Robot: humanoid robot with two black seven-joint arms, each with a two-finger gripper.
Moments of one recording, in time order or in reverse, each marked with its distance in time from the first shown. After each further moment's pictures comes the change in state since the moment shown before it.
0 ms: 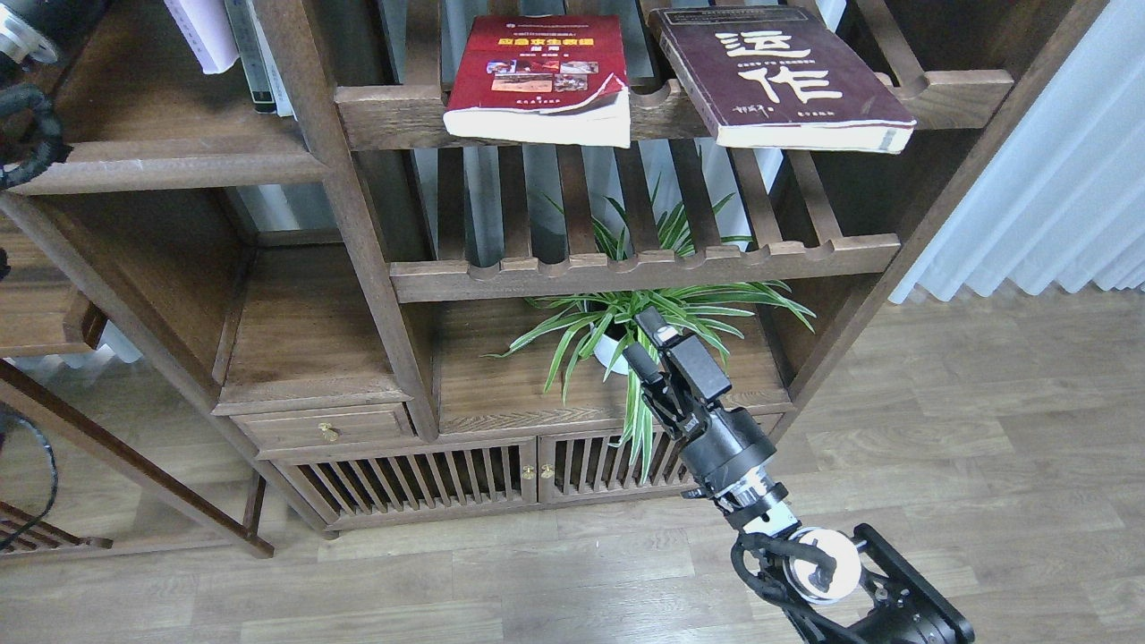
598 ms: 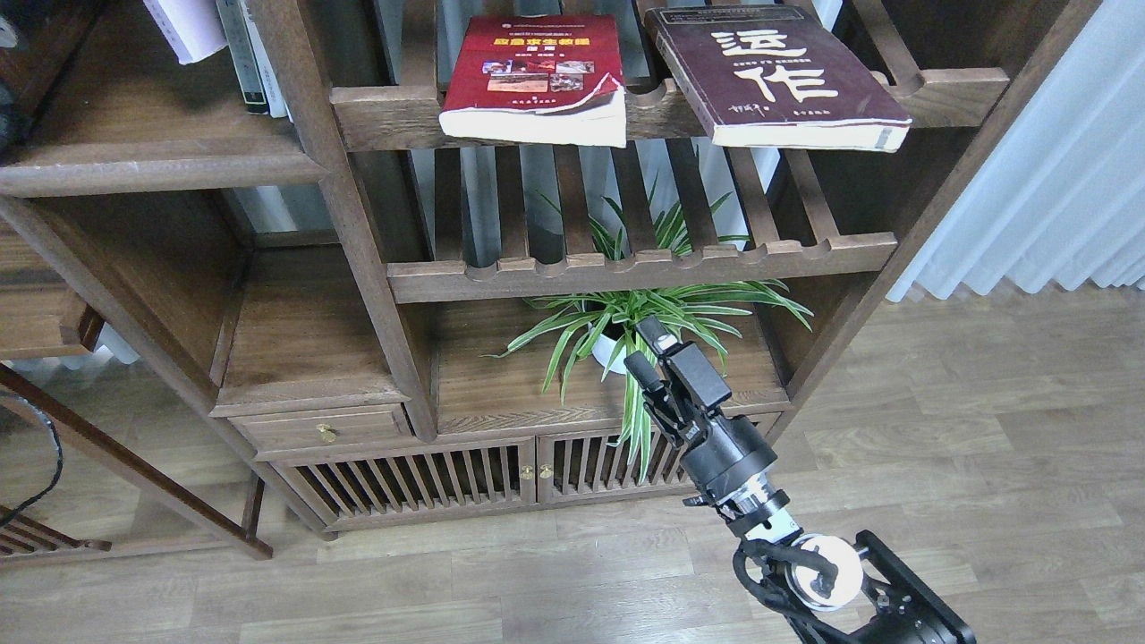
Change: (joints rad) left arm -0.005 -0.059 -0.145 0.077 -0.058 0.000 -0.001; right arm -0.013 0.000 0.000 -0.008 -0.007 0.000 -0.008
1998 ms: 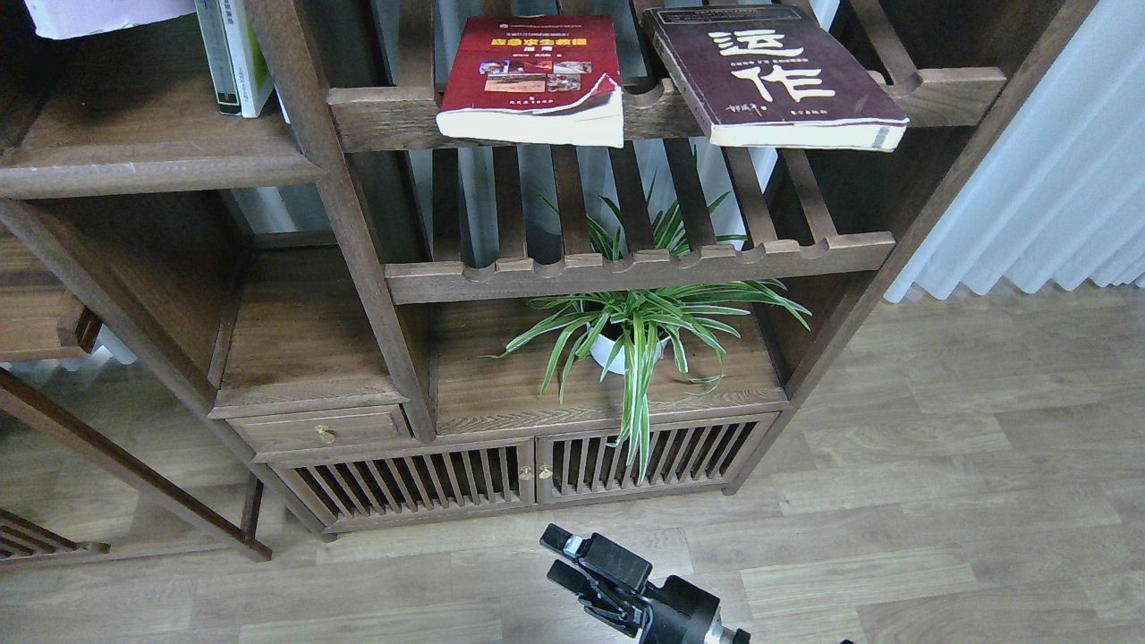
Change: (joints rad) left arm -0.088 0.190 0.096 -0.137 -0.004 0.000 0.275; right arm -0.157 0.000 -0.158 -0.126 -0.012 0.000 -0.329
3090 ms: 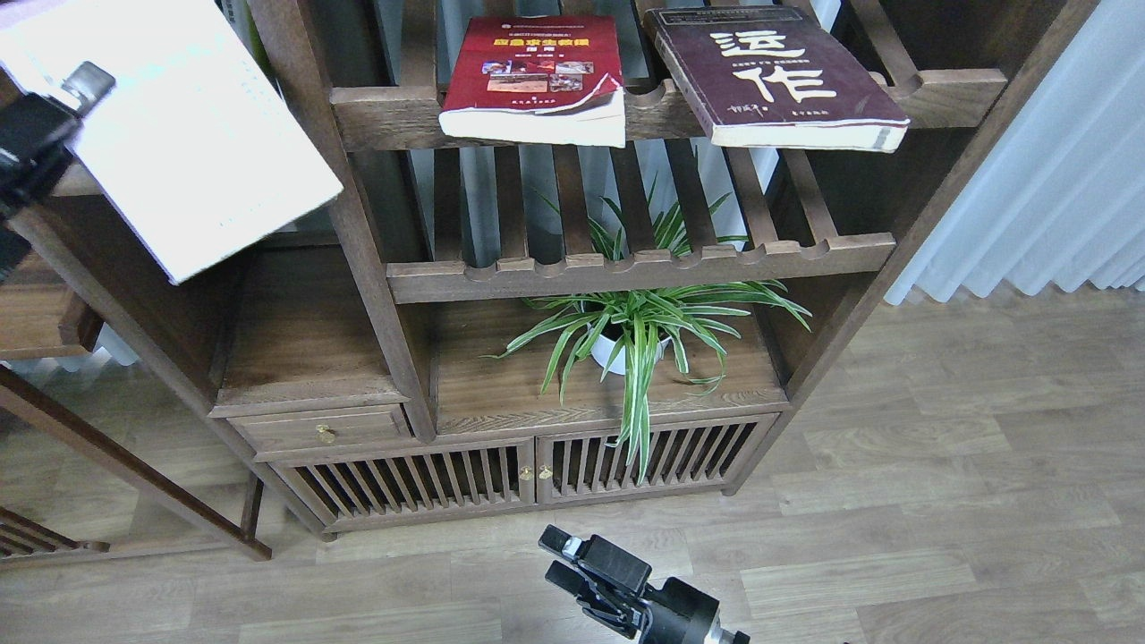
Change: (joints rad) left arm 0.763 0.223 -0.184 -0.541 -0.656 0.000 -0.108; right arm -0.015 0.000 -0.004 0.000 -0.003 0.000 -0.020
